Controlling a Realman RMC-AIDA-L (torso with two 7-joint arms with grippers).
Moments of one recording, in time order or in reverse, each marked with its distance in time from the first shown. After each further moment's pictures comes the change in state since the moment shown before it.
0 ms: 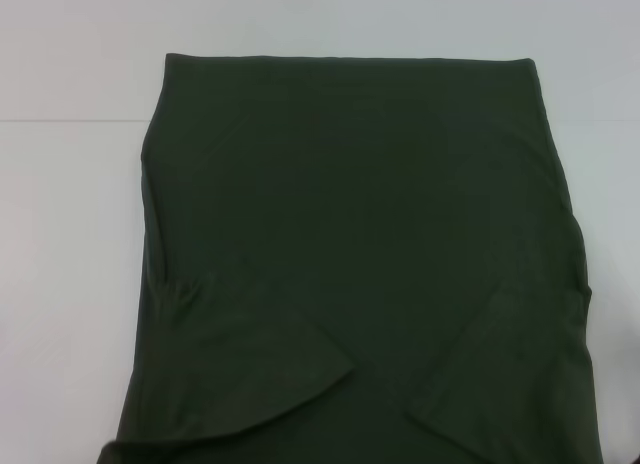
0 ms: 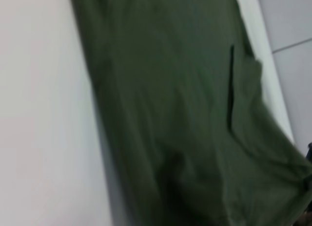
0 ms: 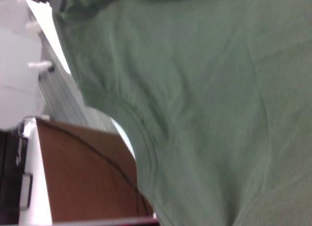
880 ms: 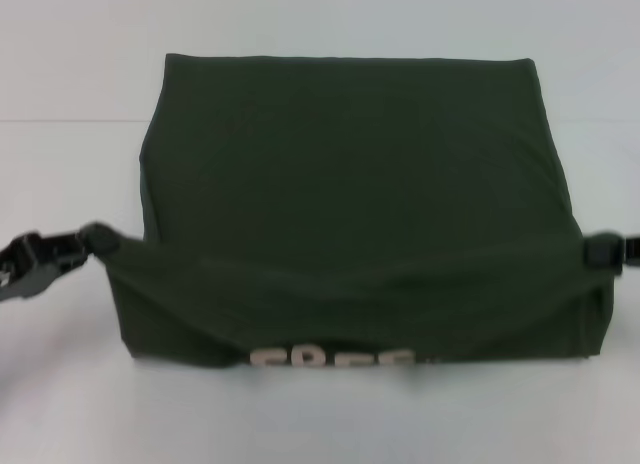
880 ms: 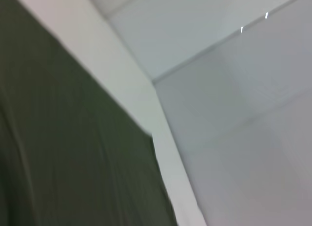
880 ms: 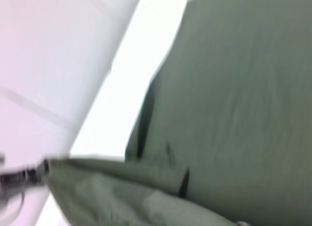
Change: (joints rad) left arm -0.111 -0.043 -0.327 -0.048 -0.287 -0.147 -0.018; right arm -0.025 -0.075 0.418 0.033 0.274 0.175 0.158
